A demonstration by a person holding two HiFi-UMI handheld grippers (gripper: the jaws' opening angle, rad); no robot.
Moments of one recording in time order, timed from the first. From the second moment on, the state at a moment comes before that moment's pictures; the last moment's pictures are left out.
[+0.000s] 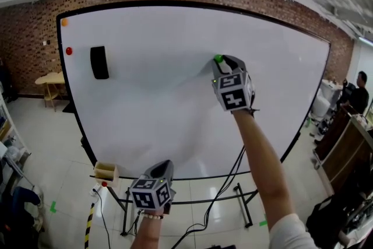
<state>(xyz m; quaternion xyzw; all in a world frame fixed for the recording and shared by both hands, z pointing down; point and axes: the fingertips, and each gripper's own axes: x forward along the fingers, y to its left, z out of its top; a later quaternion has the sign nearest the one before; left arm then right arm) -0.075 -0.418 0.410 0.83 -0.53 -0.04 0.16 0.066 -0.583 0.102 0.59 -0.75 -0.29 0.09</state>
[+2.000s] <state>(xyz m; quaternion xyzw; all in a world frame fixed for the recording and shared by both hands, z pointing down) -0.036 -0.391 0.440 0.85 -0.52 0.00 0.13 0.195 -0.343 0.431 0.55 -0.83 0.08 -0.05</state>
